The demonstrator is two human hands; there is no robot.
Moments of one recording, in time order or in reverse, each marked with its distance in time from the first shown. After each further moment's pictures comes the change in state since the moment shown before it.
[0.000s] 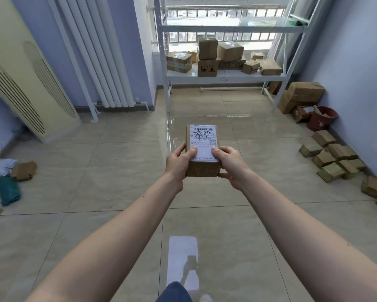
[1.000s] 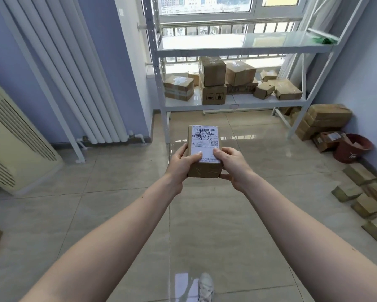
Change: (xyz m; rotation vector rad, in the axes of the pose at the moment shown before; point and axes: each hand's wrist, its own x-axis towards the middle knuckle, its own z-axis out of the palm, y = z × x) left_hand 0.492 0.198 0.026 0.098 -0.137 0.030; right_hand 0.472 -0.194 0.091 0.053 0.051 -0.033
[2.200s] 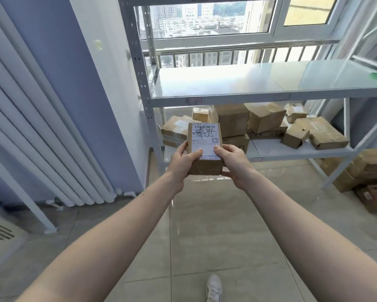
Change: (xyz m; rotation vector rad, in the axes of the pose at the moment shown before) left_hand 0.599 0.229 -0.010 0.046 -0.024 0.045; right_hand 0.584 -0.235 0.102 0.008 0.013 -0.046
